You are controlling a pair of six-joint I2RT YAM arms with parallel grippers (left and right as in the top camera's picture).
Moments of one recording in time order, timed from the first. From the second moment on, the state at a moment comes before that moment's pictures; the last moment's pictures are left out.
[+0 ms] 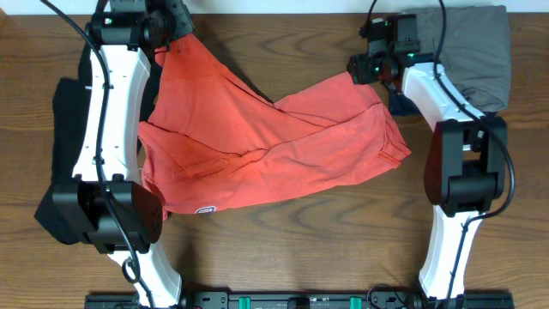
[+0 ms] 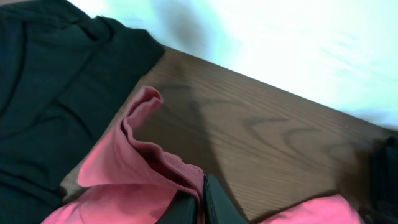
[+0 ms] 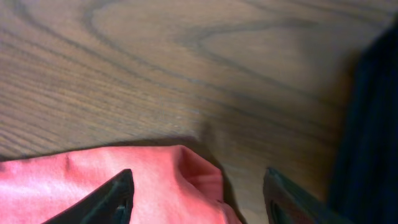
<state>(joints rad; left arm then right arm) -0.01 1.96 2.01 -0.84 0.08 -0.39 0.11 2.24 1.71 -0.39 -0.21 -0.08</state>
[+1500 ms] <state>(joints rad) 0.06 1.96 2.01 -0.96 -0.05 -0.39 0.25 2.12 1.73 -0.86 -0.32 -0.04</state>
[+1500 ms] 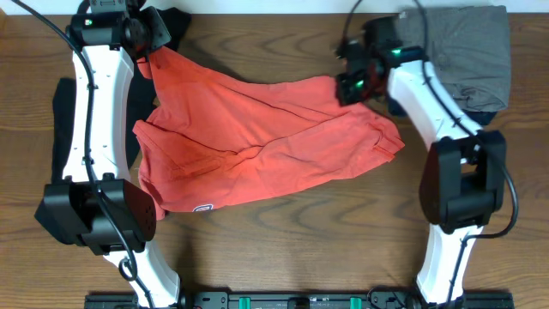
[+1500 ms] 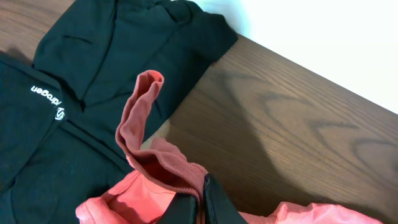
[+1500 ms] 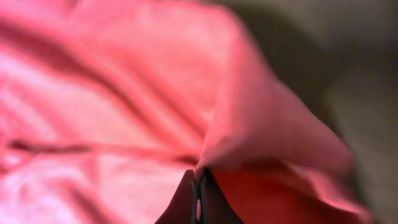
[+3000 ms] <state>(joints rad) 0.06 1.96 2.01 -0.97 -0.05 -0.39 0.25 2.12 1.54 -0.71 -0.32 0.19</state>
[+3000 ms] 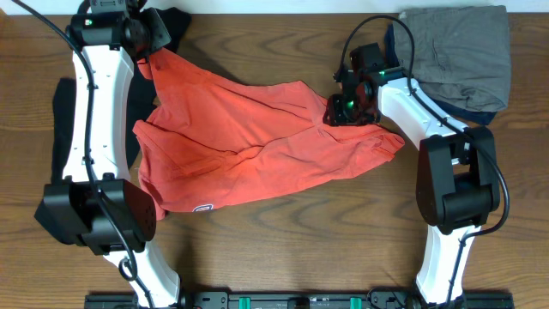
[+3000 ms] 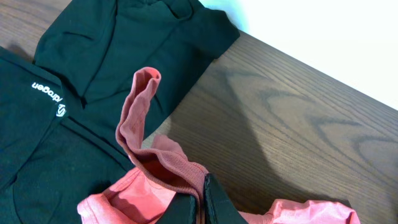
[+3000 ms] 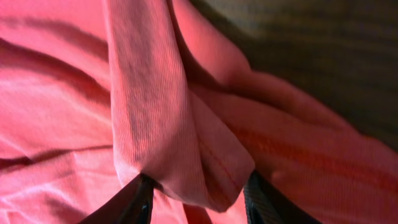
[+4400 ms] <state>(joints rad) 0.06 1.96 2.01 -0.86 -0.04 -0.37 0.05 2.11 1.91 -0.40 -0.25 -0.01</state>
